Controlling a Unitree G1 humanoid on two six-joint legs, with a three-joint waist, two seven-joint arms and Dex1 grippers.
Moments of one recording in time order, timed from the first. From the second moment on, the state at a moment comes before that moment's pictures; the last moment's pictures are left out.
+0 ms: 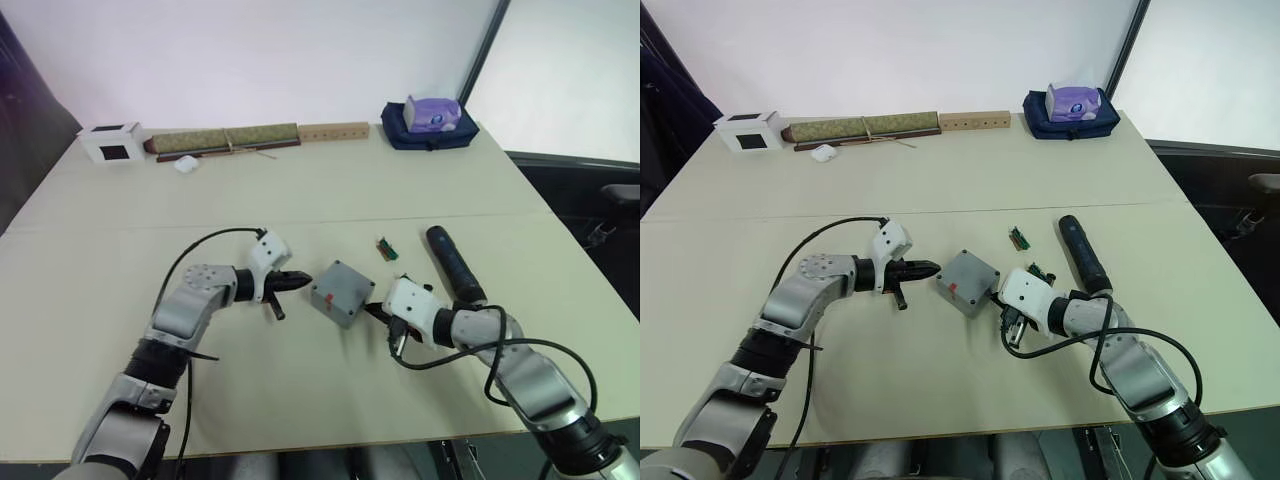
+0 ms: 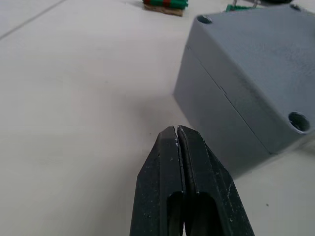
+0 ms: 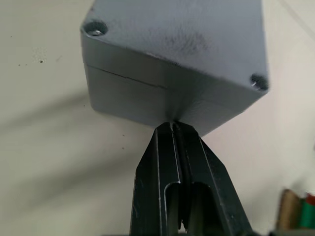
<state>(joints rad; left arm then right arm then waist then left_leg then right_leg) -0.53 0.42 -0.24 0.14 -0.21 0.48 -0.91 -0.22 -0.63 0.27 -0.39 0.02 0.56 0.74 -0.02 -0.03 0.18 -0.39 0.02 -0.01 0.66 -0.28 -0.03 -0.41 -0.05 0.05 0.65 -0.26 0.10</state>
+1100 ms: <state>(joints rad) -0.37 0.63 -0.20 -0.18 -0.24 0.65 -1.01 -0.41 -0.58 0.39 -0.24 -0.02 0.55 0.85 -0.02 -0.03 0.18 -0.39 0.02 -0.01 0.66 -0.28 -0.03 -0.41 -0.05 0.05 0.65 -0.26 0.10</state>
